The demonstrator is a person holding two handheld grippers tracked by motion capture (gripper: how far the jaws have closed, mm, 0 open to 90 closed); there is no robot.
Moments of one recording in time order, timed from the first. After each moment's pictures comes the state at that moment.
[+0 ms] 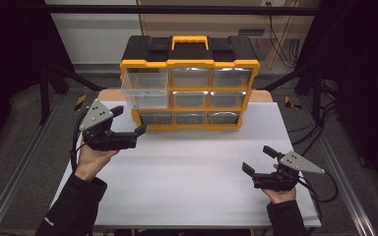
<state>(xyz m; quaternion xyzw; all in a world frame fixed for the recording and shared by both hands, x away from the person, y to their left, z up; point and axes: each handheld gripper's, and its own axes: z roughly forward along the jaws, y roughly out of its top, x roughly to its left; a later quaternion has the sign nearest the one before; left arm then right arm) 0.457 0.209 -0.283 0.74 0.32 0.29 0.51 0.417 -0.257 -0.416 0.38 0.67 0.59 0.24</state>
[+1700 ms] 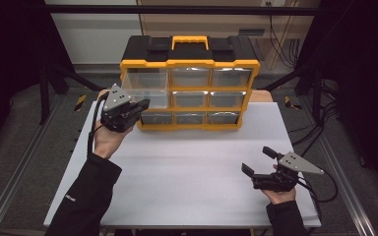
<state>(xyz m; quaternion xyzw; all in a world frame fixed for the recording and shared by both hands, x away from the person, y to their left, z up) 0.510 0.187 -0.284 0.76 0.31 0.30 0.49 0.417 -0.256 -0.417 0.37 0.68 0.58 0.25</state>
